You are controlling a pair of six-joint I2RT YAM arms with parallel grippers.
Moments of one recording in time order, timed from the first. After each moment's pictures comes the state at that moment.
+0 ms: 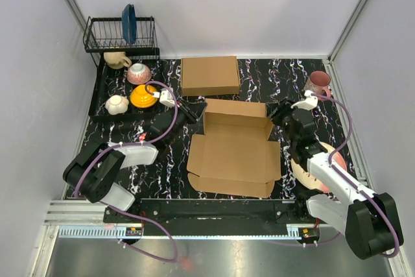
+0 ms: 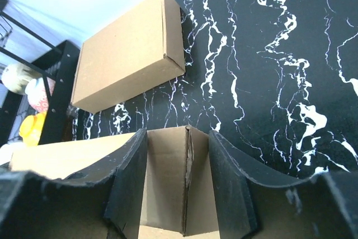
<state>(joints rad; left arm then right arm) -0.59 1.49 0.51 1.01 -0.02 -0.81 0.30 1.02 0.50 0.30 0.17 0.63</state>
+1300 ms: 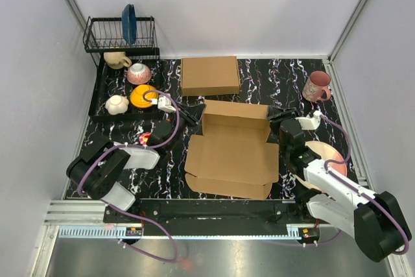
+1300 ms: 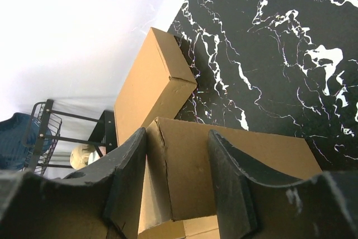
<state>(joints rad) -0.64 1.53 0.44 1.19 -0.13 -0.82 0.48 1.00 0.39 0.32 0.57 1.17</state>
